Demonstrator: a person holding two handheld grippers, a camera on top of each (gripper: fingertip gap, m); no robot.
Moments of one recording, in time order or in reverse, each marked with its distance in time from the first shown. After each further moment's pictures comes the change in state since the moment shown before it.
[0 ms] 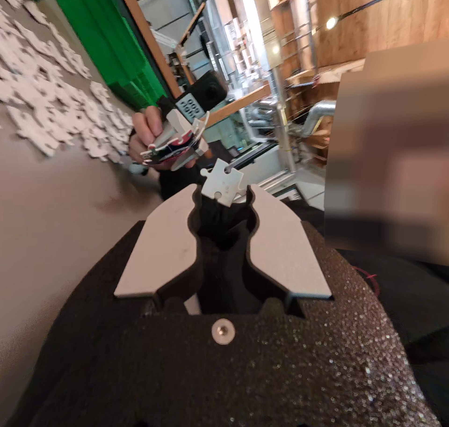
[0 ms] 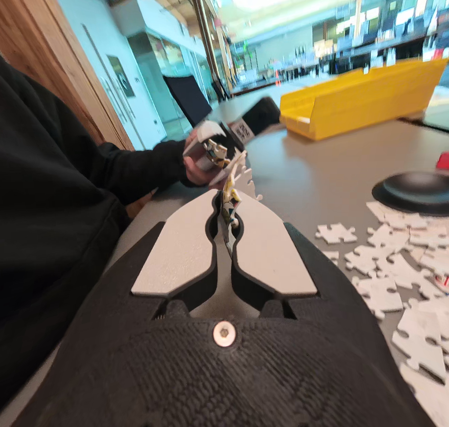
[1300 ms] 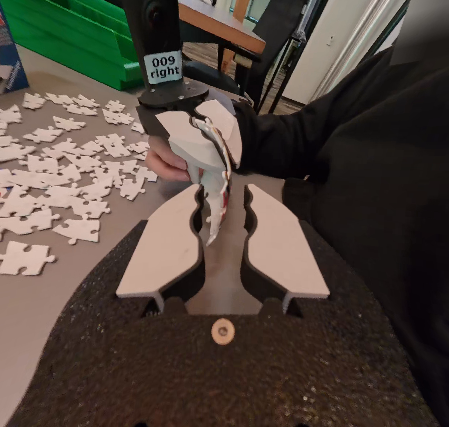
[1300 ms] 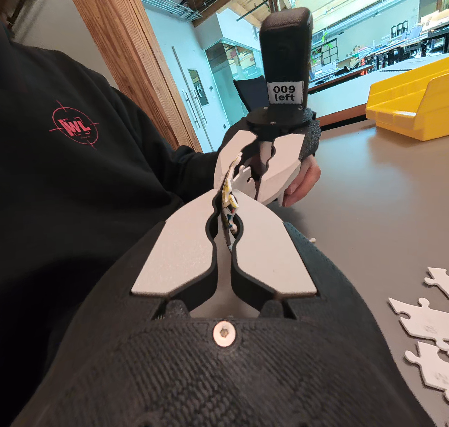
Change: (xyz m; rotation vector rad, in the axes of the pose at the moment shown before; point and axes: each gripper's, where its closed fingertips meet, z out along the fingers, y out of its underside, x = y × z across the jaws) left arm -0.010 0.034 0.051 -0.439 -0.196 0.772; right arm -0.051 -0.002 0.018 0.016 -0.311 0.109
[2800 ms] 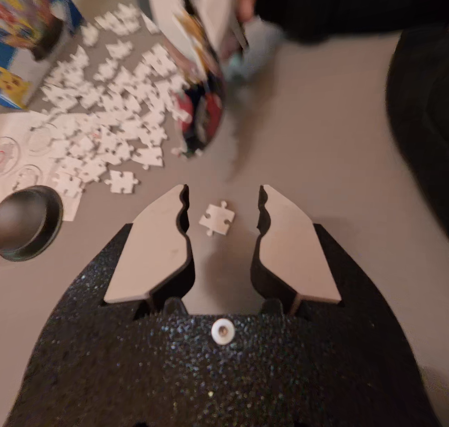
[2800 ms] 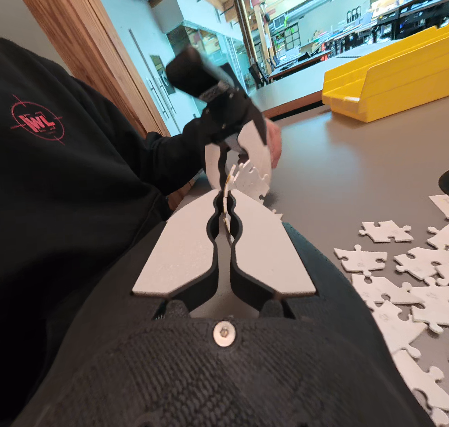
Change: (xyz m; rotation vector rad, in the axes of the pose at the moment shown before) left arm -0.028 0.058 -0.035 -0.491 -0.350 0.348; right arm 0.020 0.000 -0.031 -0.048 0.146 0.010
